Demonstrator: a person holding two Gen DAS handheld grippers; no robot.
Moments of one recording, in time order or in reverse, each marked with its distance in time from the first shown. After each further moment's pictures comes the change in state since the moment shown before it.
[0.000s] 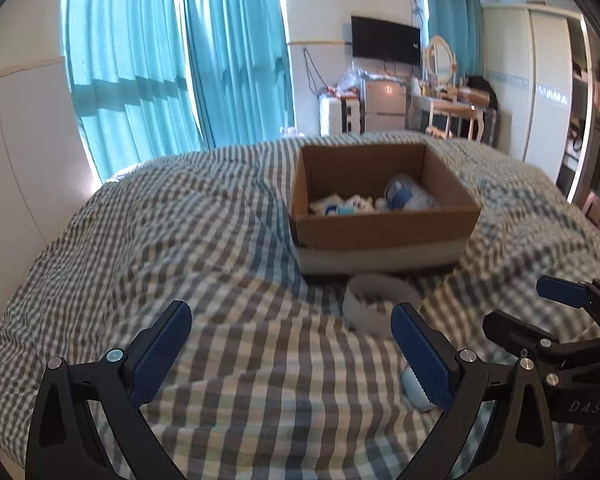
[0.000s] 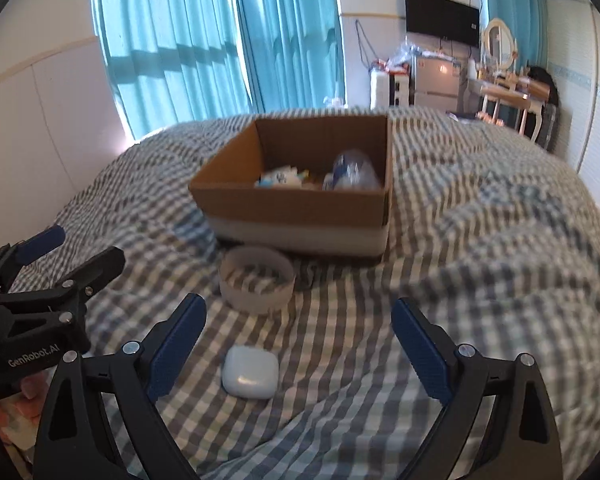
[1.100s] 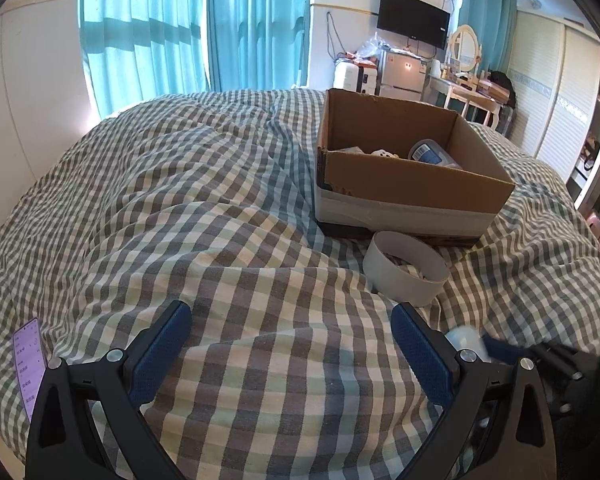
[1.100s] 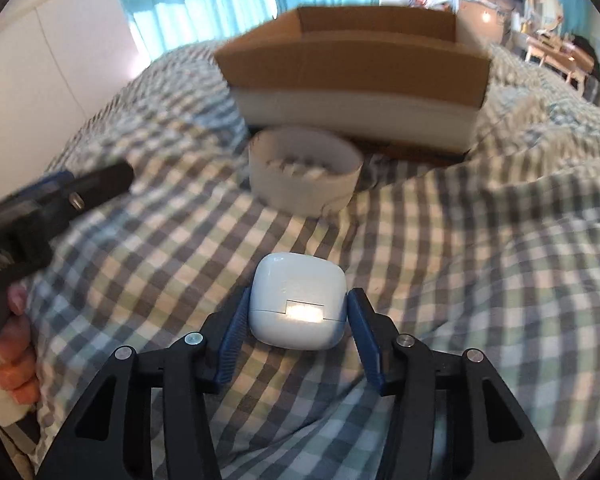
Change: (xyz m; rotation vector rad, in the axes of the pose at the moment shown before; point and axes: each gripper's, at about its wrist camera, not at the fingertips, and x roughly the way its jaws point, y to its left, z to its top) left arm 0.029 0.028 -0.019 -0.126 0.143 -0.039; right arm 0.061 0.025 -0.040 -0.046 0.215 0.091
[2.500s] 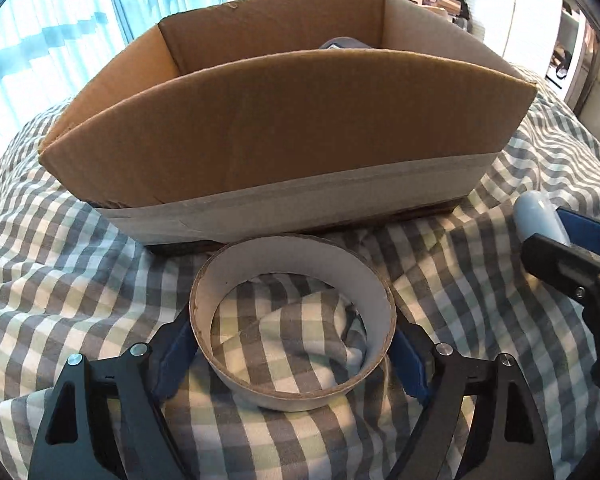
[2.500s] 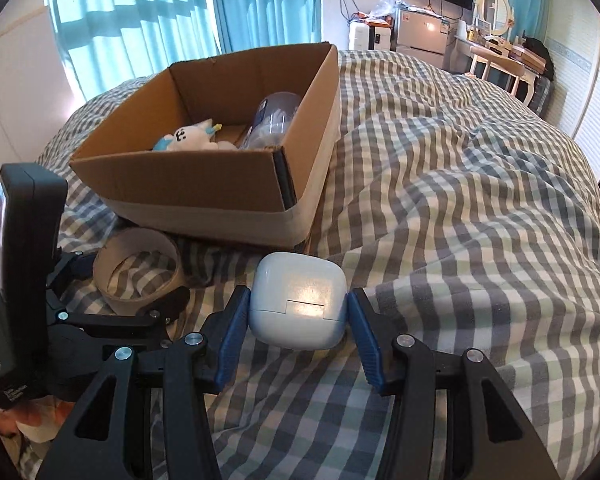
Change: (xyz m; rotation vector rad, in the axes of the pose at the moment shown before) left arm 0.126 -0.110 0.033 0.240 0.211 -0.083; right arm -0.006 -0.098 0.060 0.058 -0.035 -0.181
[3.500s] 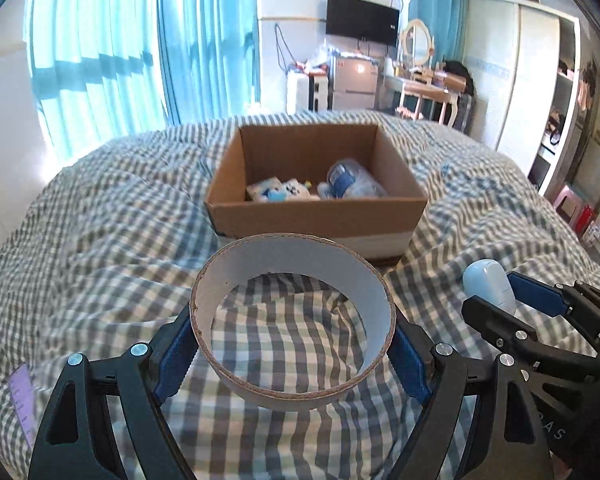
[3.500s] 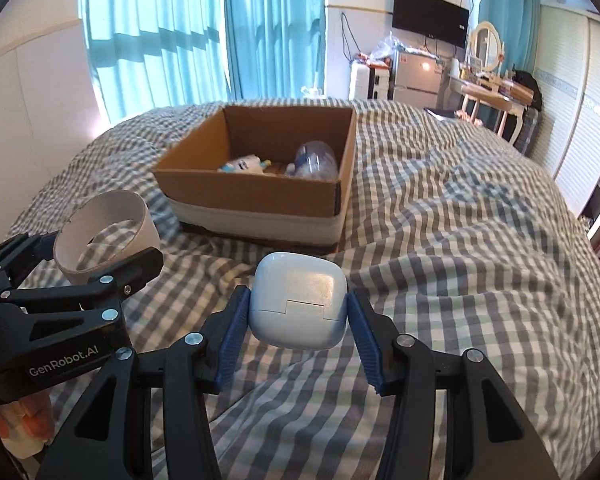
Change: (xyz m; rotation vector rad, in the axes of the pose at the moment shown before) left arm -0.153 0.015 -0.044 -0.111 -0.277 0.018; right arm -0.099 0.044 -0.035 -0.027 -0.157 -0.021
